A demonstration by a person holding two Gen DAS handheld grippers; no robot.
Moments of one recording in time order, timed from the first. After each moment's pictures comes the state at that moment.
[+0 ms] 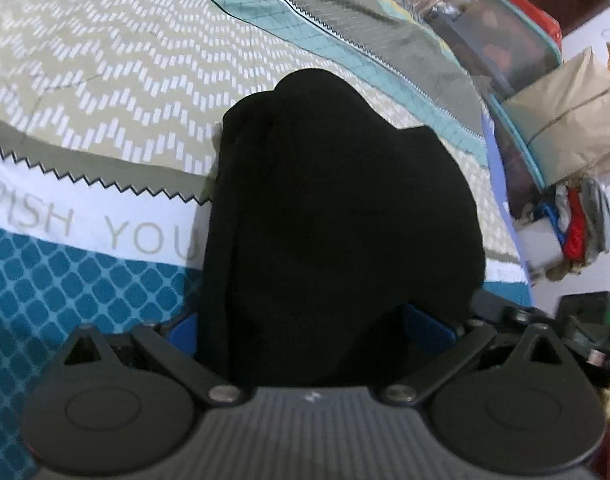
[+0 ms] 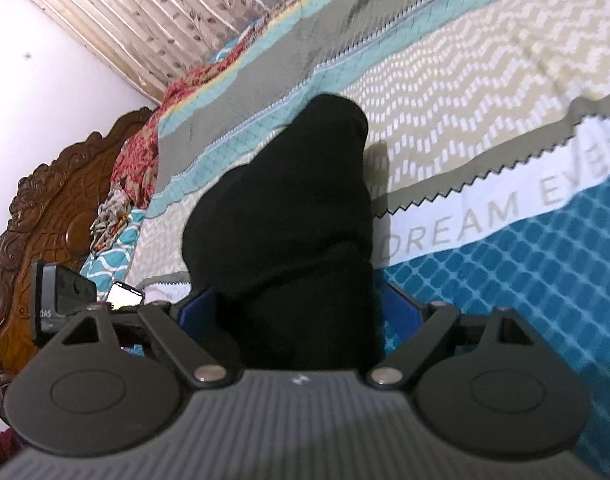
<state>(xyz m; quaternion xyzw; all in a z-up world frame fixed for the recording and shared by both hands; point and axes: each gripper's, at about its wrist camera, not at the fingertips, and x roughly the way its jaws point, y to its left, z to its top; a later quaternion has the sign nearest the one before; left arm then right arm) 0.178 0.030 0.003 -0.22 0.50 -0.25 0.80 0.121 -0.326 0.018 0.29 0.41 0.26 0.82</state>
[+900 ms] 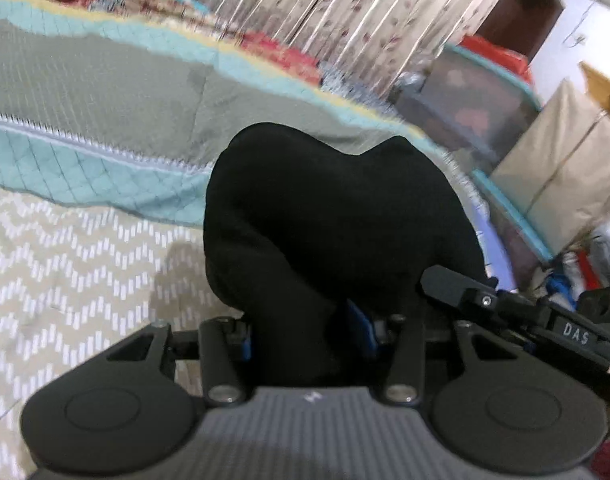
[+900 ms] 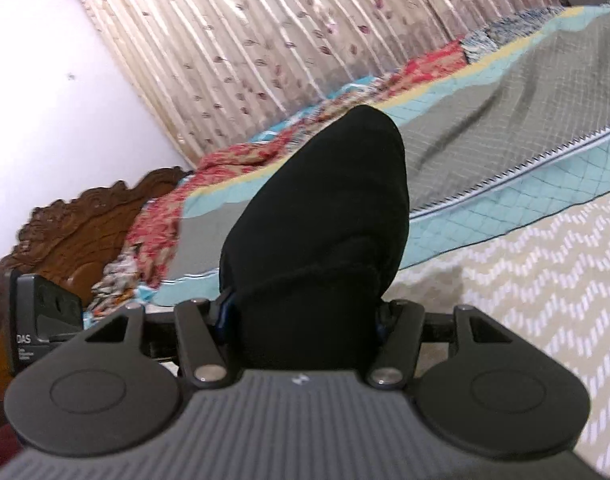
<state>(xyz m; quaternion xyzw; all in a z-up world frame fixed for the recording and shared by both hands) 0.316 -0.034 0.080 -0.16 0.38 -0.24 0.88 0.245 -0.316 0.093 0.24 0.27 0.27 0.89</state>
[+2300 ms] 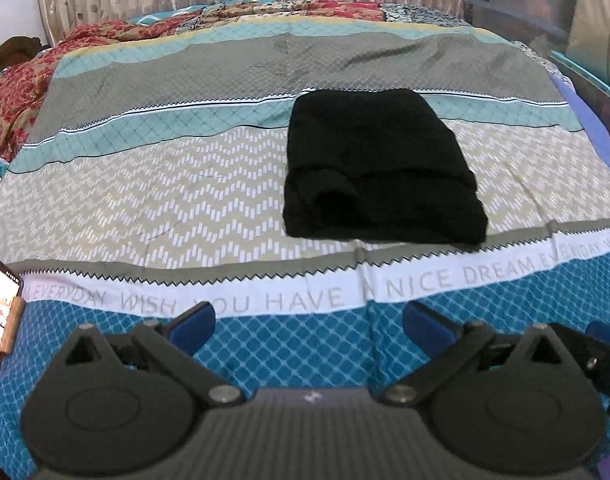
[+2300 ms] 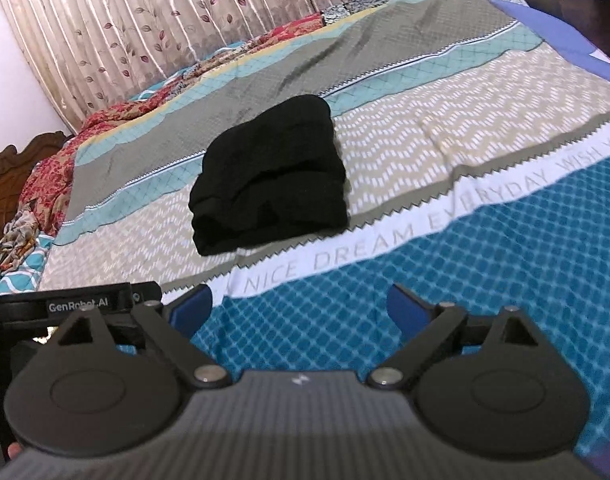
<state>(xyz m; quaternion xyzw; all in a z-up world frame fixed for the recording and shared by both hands) 0.112 -0.073 0.099 0.05 0.42 -0.04 0.91 0.025 -0.311 0.082 0.20 0.35 0.07 0.91</state>
